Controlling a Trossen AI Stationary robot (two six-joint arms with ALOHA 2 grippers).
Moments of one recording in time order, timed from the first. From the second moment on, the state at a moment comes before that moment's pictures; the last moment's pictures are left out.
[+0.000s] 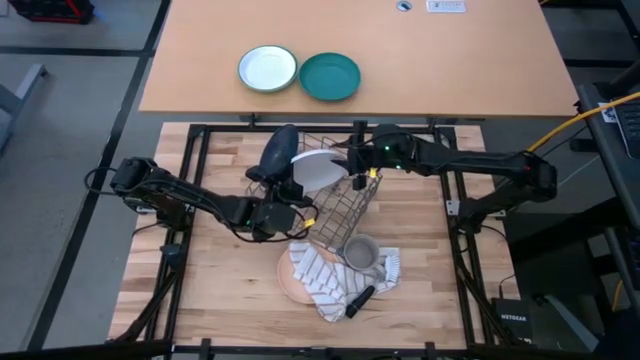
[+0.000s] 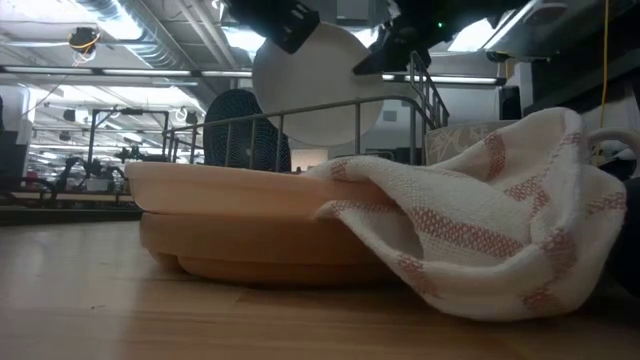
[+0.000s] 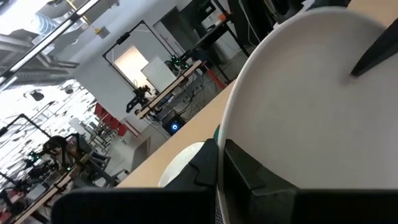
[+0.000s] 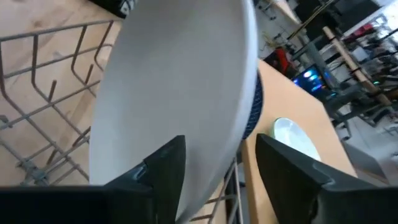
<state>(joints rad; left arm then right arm) -0.24 1.60 1.12 0.11 -1.57 0.28 -0.27 1.37 1.05 -0.06 0.02 -0.69</state>
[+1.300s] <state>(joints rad) -0.61 1.59 1.23 0.11 -1.57 0.40 -0.30 1.61 1.13 0.27 -0.06 -1.27</state>
